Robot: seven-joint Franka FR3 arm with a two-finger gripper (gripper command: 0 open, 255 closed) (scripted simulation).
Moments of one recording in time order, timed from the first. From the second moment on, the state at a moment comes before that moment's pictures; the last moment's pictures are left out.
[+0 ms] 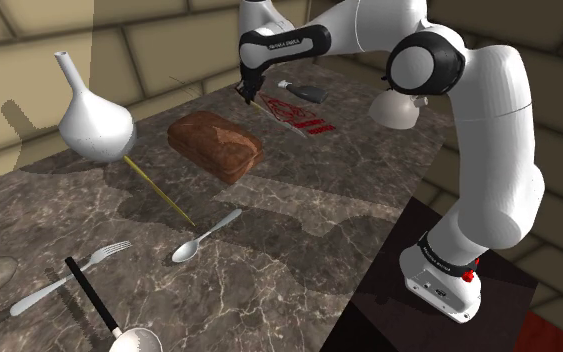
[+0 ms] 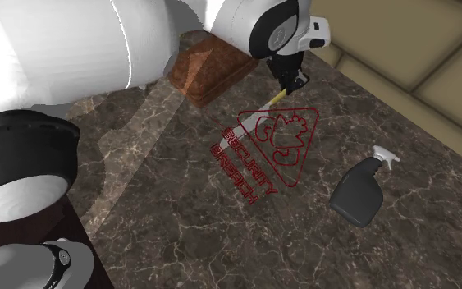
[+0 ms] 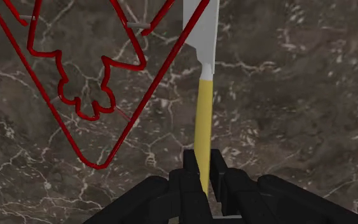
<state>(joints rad) 0.06 0.66 0.12 -1.28 -0.21 2.13 0.06</state>
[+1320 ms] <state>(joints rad) 0.10 0.38 0.15 -1.56 -0.20 2.10 0.15</state>
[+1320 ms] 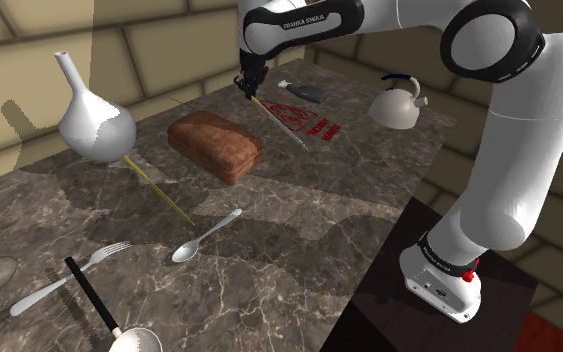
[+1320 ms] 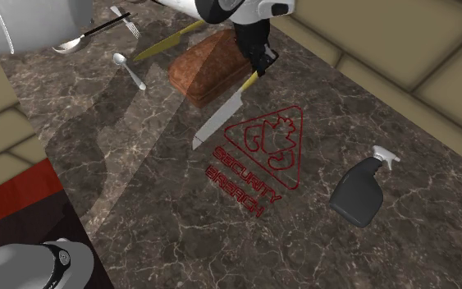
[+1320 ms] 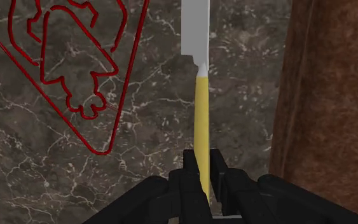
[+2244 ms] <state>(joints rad) 0.22 0.03 0.24 -2.02 -0.21 2.19 0.40</state>
